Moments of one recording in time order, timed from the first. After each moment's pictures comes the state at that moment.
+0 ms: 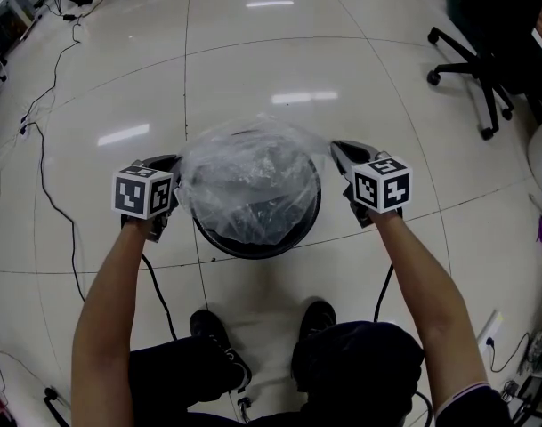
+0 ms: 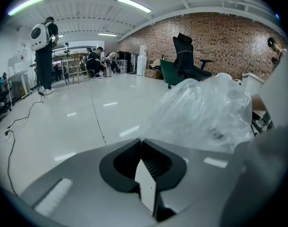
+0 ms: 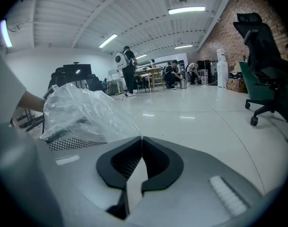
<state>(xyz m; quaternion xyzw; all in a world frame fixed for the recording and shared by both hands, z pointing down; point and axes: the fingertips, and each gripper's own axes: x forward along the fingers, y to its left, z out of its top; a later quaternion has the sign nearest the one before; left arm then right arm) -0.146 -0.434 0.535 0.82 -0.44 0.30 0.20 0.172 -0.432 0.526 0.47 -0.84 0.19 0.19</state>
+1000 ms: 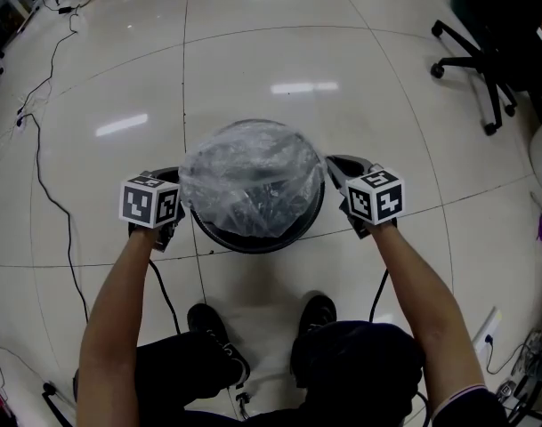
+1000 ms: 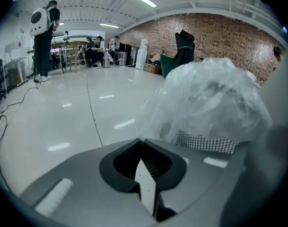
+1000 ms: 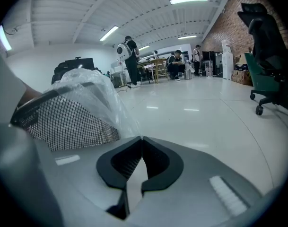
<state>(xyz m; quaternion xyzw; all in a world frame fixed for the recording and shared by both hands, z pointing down) -0.140 -0.397 0.587 0.82 -0.42 0.31 0.25 0.158 -0.395 0.580 0.44 -0.84 0.22 0.23</state>
